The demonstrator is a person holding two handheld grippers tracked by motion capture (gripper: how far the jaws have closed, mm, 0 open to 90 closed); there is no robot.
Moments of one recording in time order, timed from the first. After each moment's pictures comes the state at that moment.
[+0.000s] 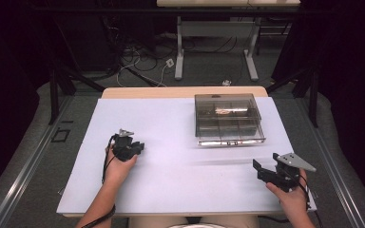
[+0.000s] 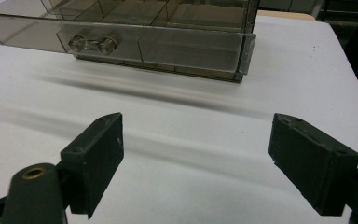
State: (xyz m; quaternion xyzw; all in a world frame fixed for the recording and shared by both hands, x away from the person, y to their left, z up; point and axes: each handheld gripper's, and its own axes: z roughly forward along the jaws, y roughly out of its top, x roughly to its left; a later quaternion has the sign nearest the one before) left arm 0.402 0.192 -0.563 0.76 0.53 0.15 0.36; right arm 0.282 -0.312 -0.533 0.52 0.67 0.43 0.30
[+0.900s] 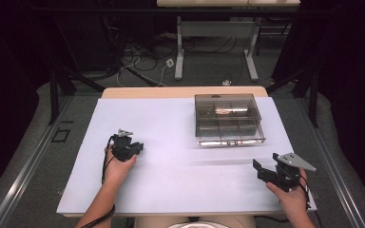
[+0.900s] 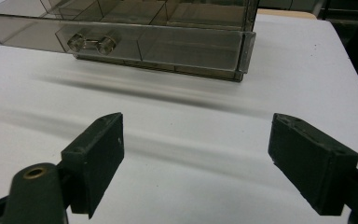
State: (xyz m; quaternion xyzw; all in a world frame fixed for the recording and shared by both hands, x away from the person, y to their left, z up) left arm 0.401 0.194 -0.561 0.75 0.53 0.15 0.35; right arm 0.283 -0.312 -0.534 0.52 0.67 0.43 0.30
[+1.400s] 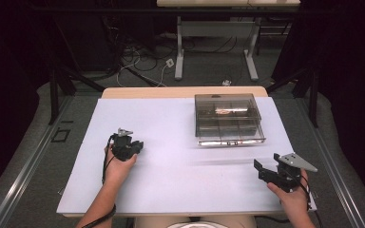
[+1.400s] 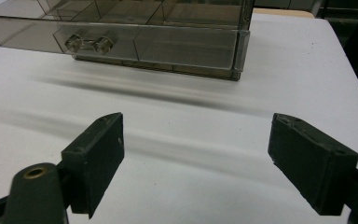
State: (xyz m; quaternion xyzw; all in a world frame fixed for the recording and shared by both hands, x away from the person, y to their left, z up) left arm 0.399 0.191 -0.556 0.75 0.53 0.16 0.36; right arm 0.281 -0.315 -0.534 0.53 0.67 0.44 0.30
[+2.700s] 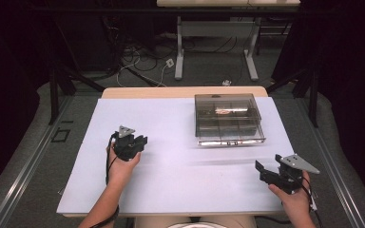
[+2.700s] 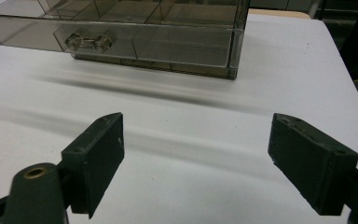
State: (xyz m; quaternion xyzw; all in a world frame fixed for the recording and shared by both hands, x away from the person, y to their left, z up) left arm 0.383 0.175 -0.530 0.73 0.51 0.19 0.41; right arm 0.276 -0.318 -0.534 0.52 0.67 0.43 0.30
